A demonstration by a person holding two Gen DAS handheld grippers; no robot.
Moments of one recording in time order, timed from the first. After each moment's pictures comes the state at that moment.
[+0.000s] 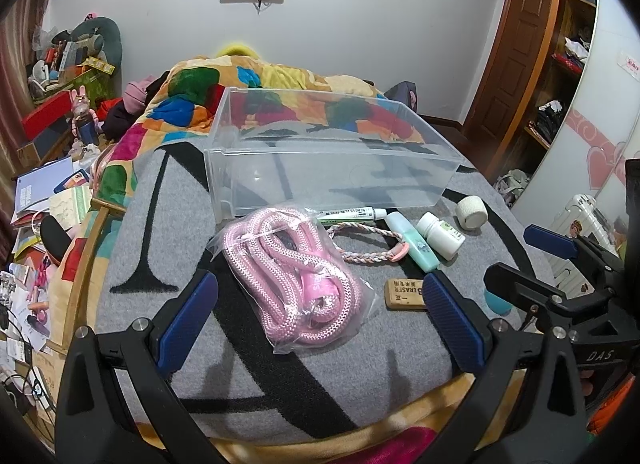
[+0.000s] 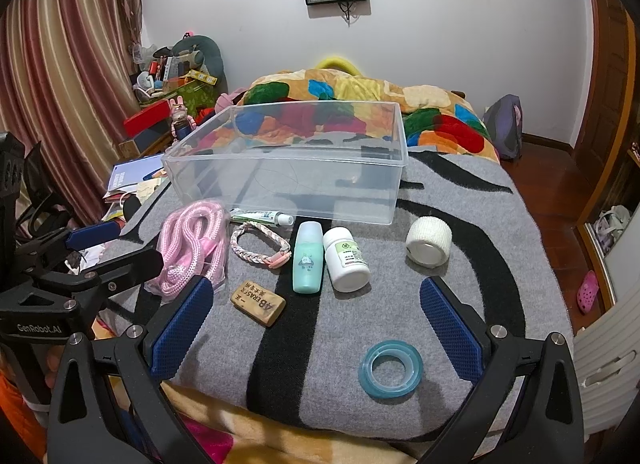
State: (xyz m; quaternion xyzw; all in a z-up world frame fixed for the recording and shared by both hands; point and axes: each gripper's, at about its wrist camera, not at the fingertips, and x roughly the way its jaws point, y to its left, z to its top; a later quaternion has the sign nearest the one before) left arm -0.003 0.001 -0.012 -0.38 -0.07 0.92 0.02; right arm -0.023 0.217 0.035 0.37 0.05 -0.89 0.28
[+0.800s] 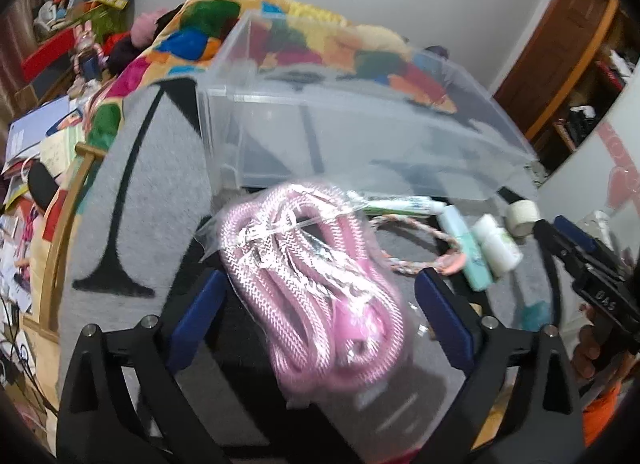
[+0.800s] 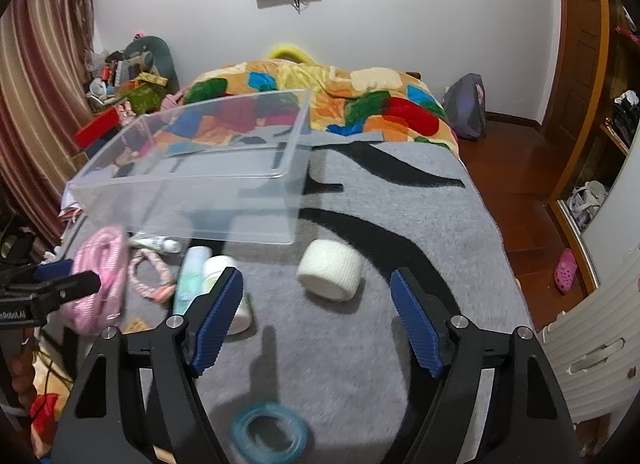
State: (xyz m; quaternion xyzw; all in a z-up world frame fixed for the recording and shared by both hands) left arm -0.071 -0.022 -0.053 -0.48 -0.13 0.87 -0.02; right arm -0.102 0.252 0.013 0.40 0.04 -0.89 0.21
